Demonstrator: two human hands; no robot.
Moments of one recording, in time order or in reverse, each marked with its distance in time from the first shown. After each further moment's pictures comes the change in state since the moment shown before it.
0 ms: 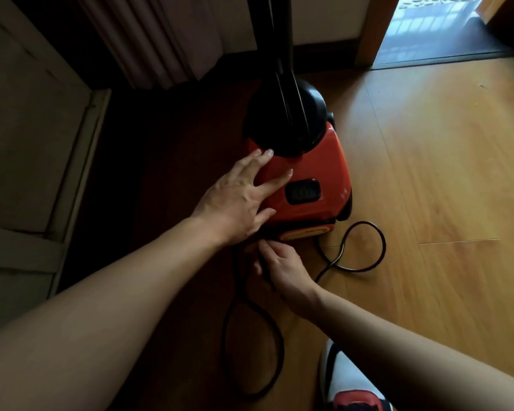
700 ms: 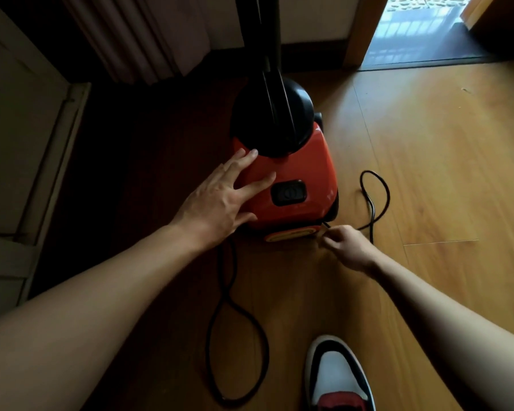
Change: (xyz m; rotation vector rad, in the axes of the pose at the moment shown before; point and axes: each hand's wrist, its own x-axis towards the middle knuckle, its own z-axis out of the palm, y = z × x) left_hand -0.002 -0.012 0.017 -0.058 0.097 0.052; right_hand 0.032 0.004 -0.158 -0.864 0.138 0.071
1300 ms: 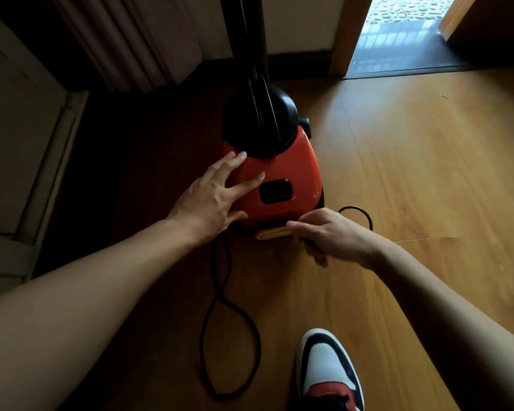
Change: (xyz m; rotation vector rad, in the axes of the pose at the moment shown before) left_hand 0.001 0.008 -0.004 0.072 -0.032 -0.046; right_hand -0.077 -0.086 -0.043 0.297 -0.277 -0.177
